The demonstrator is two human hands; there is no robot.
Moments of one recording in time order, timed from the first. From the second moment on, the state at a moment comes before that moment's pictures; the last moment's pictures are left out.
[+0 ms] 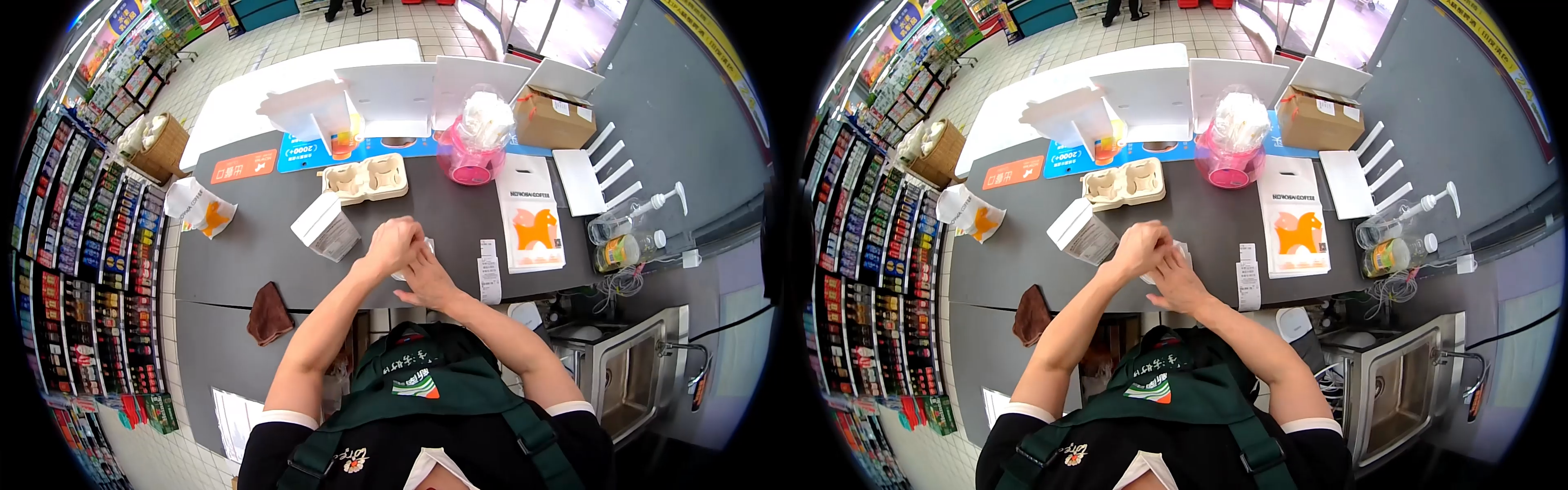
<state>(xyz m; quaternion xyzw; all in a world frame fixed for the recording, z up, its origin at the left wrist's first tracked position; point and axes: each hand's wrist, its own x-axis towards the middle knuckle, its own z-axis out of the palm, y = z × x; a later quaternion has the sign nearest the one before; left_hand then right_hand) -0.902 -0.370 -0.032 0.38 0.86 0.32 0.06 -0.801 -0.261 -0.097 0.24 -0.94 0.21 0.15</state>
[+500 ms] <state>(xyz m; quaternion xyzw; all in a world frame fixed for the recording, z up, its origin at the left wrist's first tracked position) -0.842 -0.438 -0.068 0.22 0.84 0.48 0.09 -0.801 -0.257 -0.085 0.23 -0.95 0.17 0.09</state>
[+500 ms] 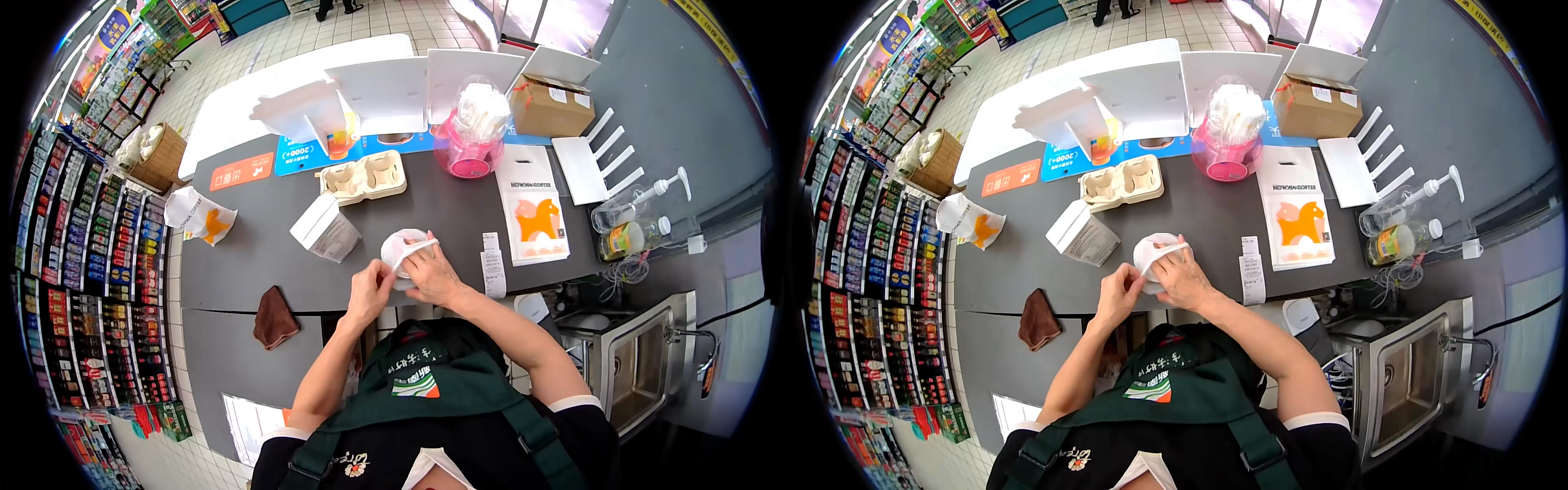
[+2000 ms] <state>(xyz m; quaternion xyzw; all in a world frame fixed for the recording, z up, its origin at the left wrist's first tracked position) -0.892 -0.435 0.068 0.50 0.86 -0.07 -0.03 -0.824 -0.227 0.054 0.08 -0.99 0.06 0.09</state>
